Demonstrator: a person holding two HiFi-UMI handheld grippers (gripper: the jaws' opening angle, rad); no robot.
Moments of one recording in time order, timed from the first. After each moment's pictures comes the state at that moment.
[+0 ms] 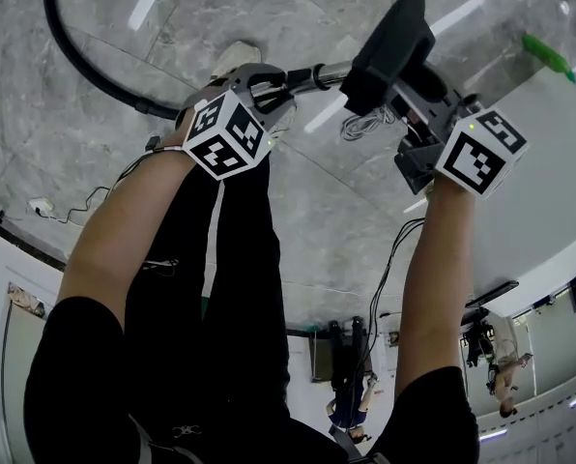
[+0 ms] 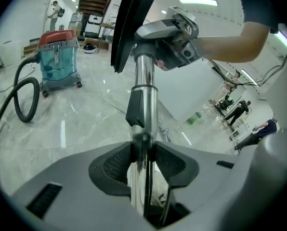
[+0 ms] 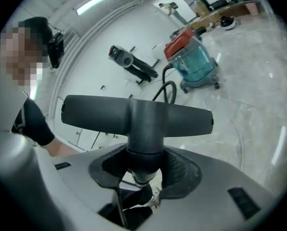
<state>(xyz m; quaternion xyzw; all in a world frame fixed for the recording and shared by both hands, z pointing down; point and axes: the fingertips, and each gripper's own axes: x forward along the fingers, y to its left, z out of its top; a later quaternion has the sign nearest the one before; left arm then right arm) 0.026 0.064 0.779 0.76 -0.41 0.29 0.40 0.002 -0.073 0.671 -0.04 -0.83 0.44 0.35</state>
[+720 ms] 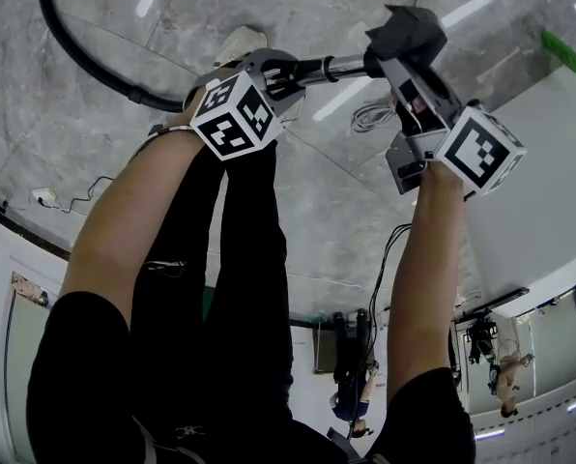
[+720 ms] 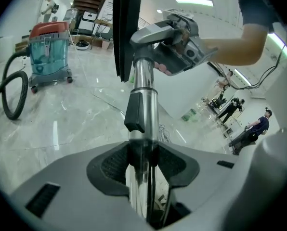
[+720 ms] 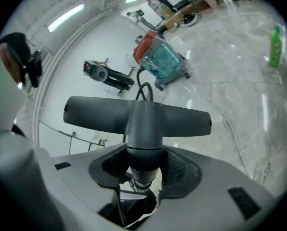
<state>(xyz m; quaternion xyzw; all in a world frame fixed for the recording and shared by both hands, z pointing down) 0.046 0.070 0.816 0.79 -0.37 0.28 0.40 0.034 -0.076 0.724 0.10 -0.78 0.51 0.36</state>
